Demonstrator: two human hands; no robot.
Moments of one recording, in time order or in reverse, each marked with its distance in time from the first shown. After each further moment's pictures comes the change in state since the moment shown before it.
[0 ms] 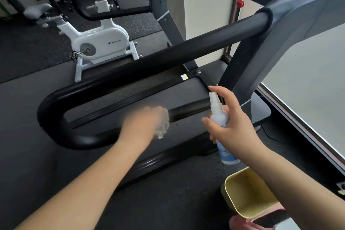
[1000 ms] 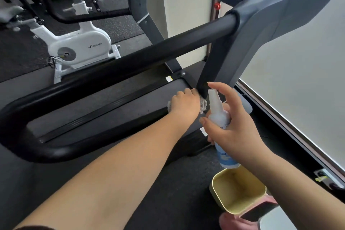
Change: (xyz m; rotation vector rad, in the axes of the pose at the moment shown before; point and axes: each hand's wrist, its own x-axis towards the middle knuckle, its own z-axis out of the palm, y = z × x) left_hand 0.101 0.152 -0.041 -0.226 -0.012 0.070; right_hand -0.017 -0.001 -0.035 -0.015 0.079 -0.042
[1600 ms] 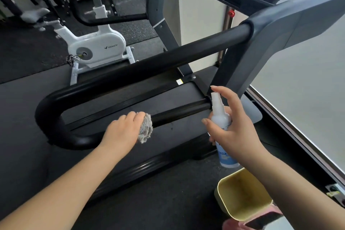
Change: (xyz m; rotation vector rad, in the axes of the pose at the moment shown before) left_hand -0.131 -0.164 -0.001 0.170 0.026 -0.059; right_hand -0.001 -0.010 0.013 0.004 -0.006 -0.010
